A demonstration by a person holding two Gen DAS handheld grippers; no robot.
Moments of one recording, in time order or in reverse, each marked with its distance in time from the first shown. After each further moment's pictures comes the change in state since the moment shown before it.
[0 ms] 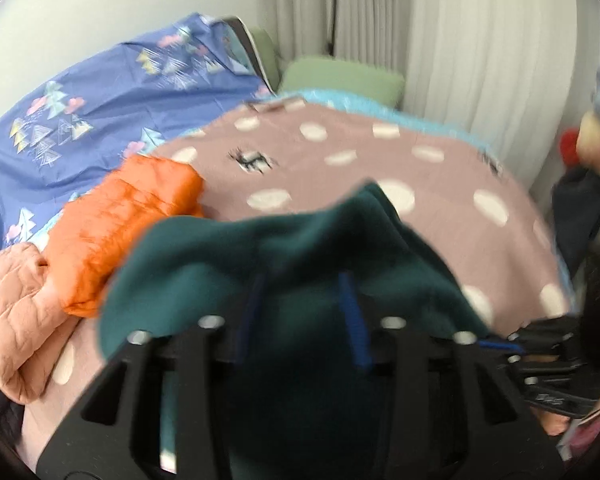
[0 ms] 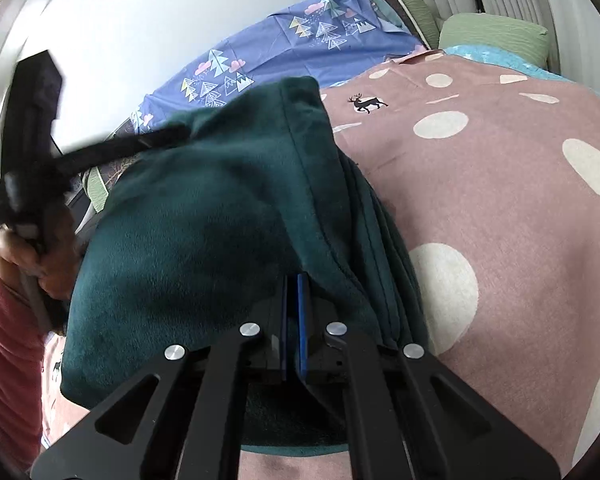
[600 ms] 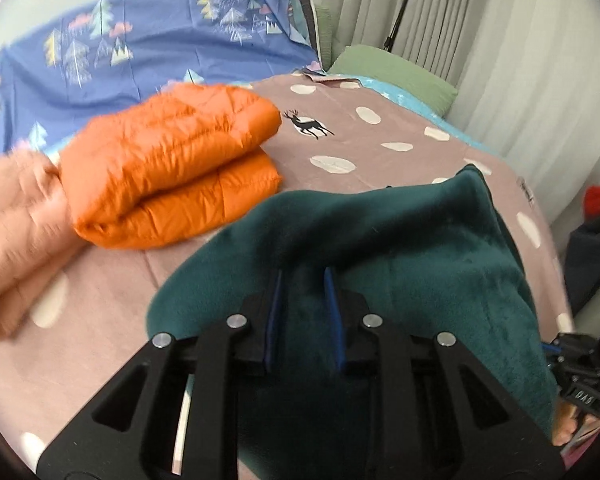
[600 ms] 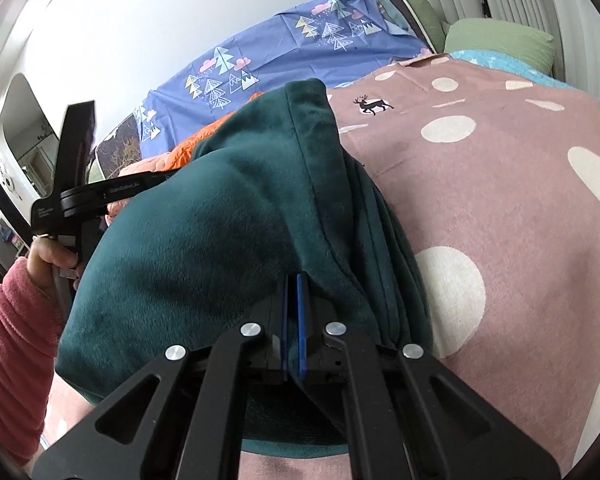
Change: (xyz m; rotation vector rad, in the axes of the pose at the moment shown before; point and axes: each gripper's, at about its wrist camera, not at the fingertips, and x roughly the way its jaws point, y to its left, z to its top) left arm 0.035 0.062 -0.034 -0.166 0.093 0.040; right arm 0.002 0.007 0.003 -0.017 0.004 -0.002
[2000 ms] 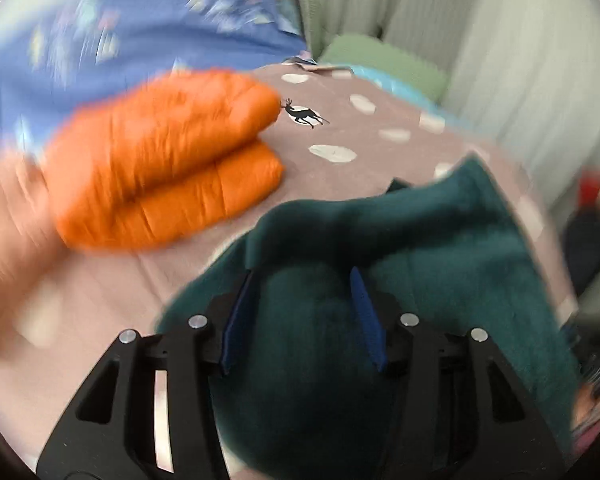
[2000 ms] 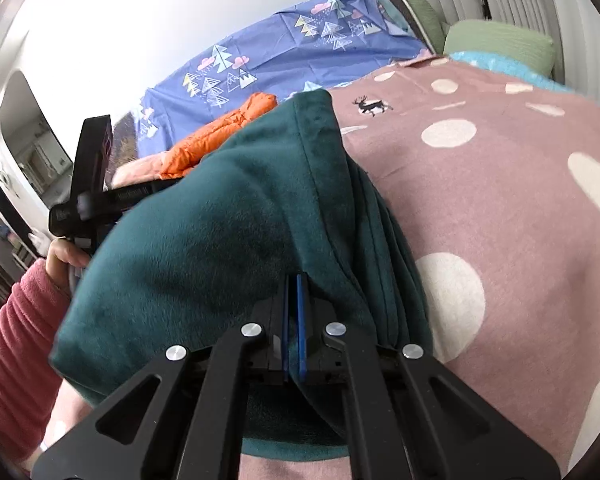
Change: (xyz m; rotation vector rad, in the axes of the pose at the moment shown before) left arm 0.028 0.044 -0.007 -0.135 0.034 -0.182; right arm 0.002 0.009 0.006 -0.038 0.000 -0.040
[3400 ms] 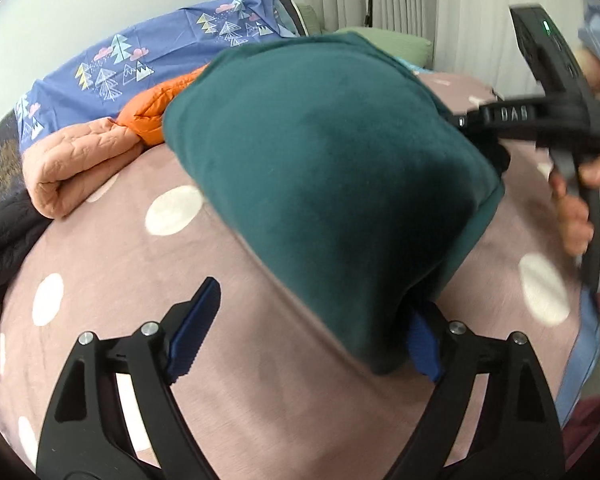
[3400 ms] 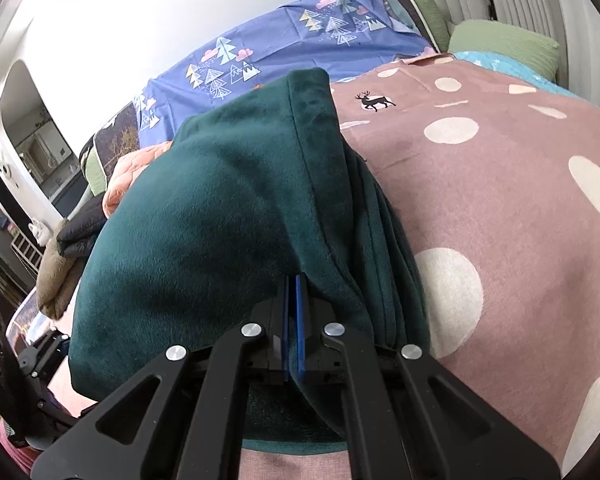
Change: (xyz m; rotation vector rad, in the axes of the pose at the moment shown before) left arm -0.100 -0.130 -0.202 0.265 -0.048 0.332; right arm 0.002 -0.001 0.001 -0.020 0.029 0.013
